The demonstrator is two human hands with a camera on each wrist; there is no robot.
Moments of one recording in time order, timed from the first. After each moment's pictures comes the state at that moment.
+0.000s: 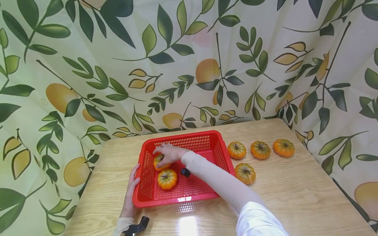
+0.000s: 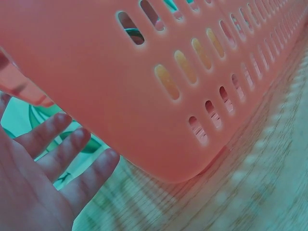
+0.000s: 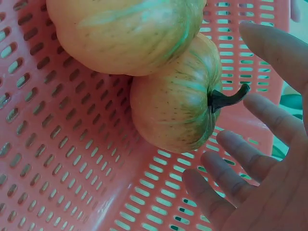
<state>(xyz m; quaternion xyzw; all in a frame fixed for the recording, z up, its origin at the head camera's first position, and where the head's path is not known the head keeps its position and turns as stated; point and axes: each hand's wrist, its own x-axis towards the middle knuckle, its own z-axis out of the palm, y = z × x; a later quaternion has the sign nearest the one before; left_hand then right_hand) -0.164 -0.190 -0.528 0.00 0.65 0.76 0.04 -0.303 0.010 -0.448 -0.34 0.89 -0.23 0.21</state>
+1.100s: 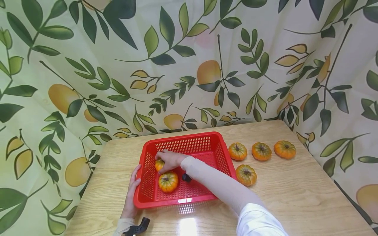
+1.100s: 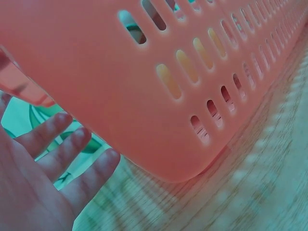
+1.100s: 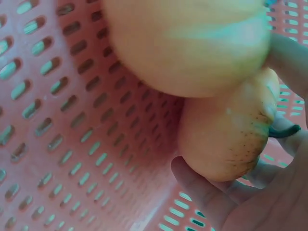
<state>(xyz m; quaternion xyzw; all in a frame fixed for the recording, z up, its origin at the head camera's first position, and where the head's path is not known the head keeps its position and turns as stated) -0.163 -0.190 -0.526 0.00 0.64 0.77 0.05 -0.295 0.004 -0.471 -0.33 0.89 -0.23 0.20</state>
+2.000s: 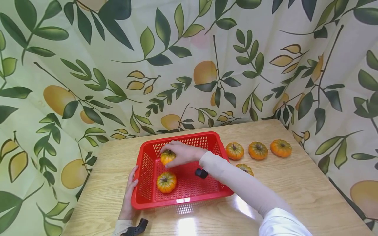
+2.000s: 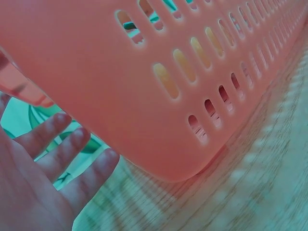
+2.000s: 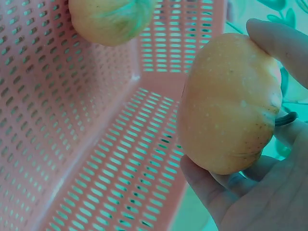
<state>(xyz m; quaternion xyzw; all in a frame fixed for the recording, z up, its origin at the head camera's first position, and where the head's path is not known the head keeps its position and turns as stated) -0.163 -0.189 -0.526 -0.01 0.64 0.76 0.05 -0.270 0.072 -0.410 -0.35 0.87 -0.29 0.17</state>
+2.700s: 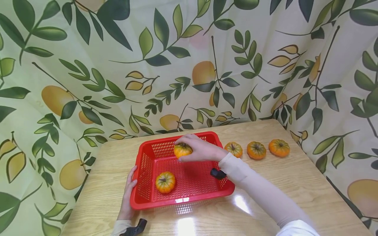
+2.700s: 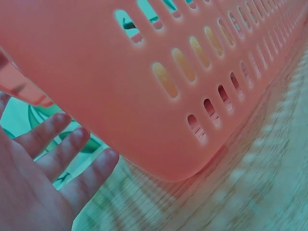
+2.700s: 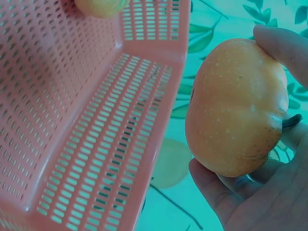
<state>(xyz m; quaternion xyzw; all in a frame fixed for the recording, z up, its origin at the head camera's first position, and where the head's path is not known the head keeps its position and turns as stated) -0.162 -0.189 -0.526 -0.02 0.64 0.76 0.05 -0.252 0.132 -0.392 -0.31 0.89 -0.33 0.09</state>
